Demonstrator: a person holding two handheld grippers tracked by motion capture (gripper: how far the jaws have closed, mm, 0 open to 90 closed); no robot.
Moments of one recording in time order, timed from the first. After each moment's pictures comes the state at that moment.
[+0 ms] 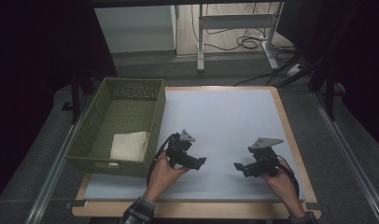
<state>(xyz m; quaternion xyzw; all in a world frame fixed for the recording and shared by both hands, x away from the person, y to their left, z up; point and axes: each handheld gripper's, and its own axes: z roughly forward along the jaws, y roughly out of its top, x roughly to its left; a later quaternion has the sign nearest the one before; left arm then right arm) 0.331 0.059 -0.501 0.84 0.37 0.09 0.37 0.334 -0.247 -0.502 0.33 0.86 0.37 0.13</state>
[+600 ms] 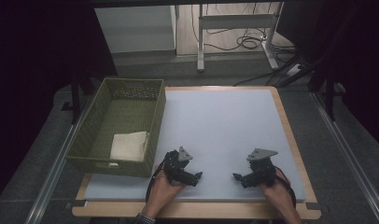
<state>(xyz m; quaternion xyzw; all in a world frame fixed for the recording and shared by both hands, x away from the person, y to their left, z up) 0.304 0.061 -0.545 0.85 0.37 0.13 0.35 0.319 -0.244 -0.533 0.31 0.87 0.34 0.15</state>
